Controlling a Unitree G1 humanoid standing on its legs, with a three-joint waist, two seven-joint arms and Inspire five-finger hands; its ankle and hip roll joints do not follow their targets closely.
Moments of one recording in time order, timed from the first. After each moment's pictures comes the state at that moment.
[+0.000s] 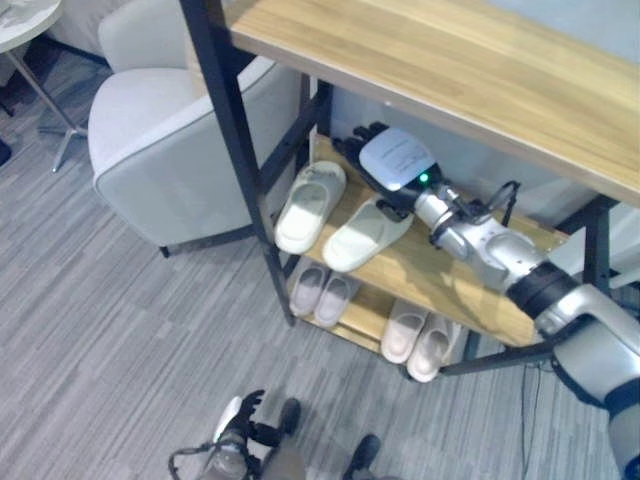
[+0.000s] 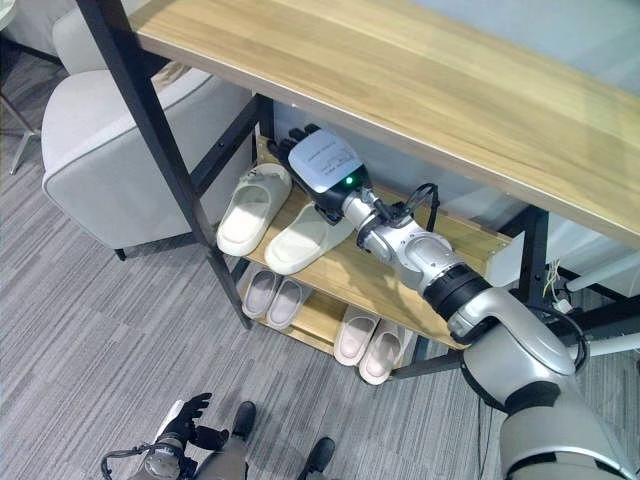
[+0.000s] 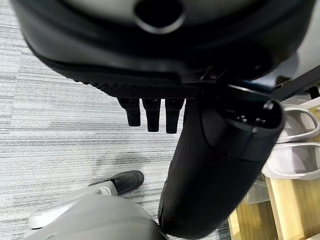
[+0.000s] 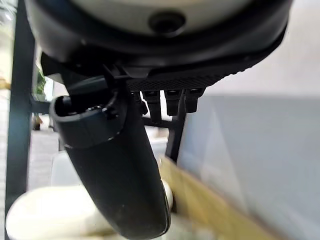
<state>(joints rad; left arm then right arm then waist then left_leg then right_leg) -0.07 0.27 -0.31 1.12 0.09 -0.17 0.24 -1.05 -0.64 0.77 0.49 -0.73 -0.11 -0.30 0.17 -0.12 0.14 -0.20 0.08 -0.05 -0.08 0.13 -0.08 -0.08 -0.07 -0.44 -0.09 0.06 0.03</state>
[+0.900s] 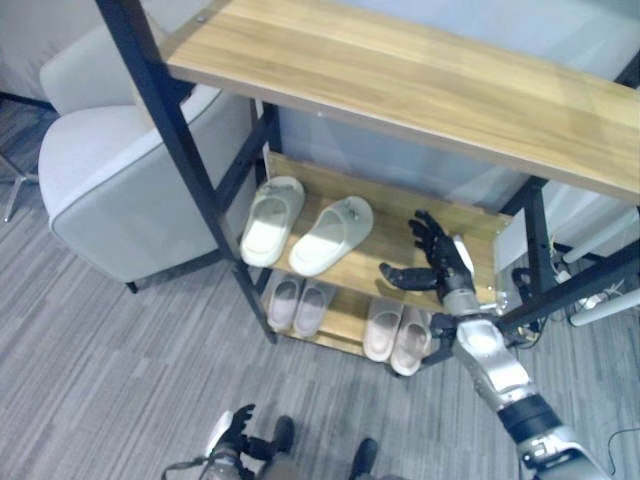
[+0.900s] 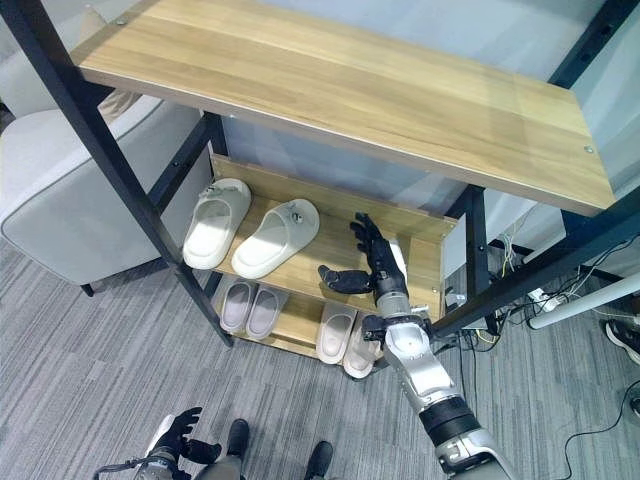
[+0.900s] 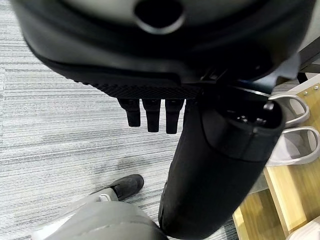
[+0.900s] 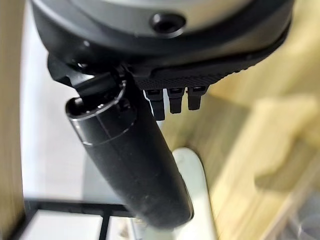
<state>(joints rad) -0.02 0.26 -0.27 1.10 0.10 -0.12 0.25 -0.33 -0.35 0.30 0.28 0.43 -0.13 -0.21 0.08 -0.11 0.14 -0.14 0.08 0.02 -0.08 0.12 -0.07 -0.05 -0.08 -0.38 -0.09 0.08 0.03</state>
